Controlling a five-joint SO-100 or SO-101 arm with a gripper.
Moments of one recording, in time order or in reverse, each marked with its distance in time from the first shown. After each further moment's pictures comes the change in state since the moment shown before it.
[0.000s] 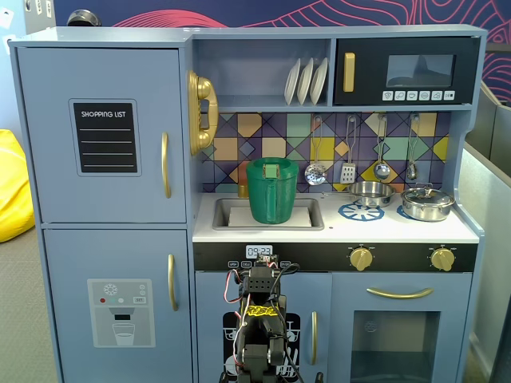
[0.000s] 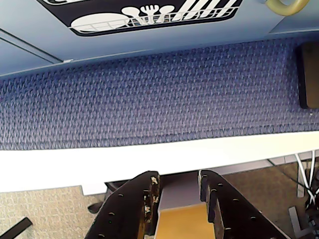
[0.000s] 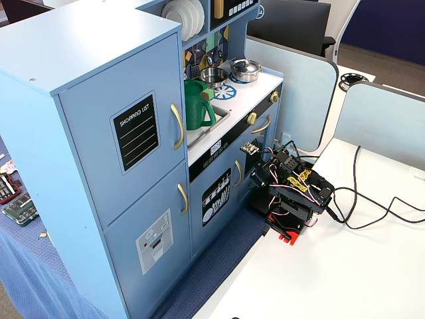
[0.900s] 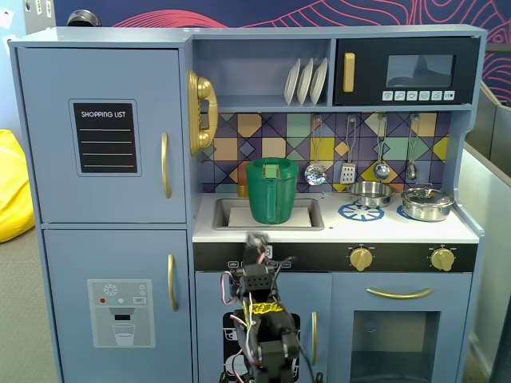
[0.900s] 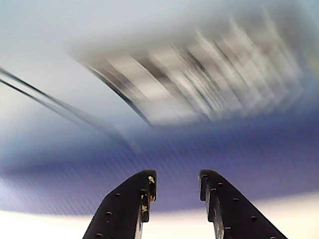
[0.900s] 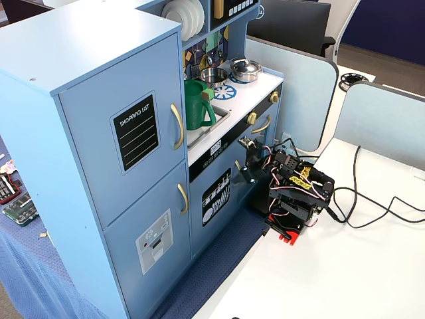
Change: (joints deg) arm -15.5 -2.0 -4.1 -24.3 11.8
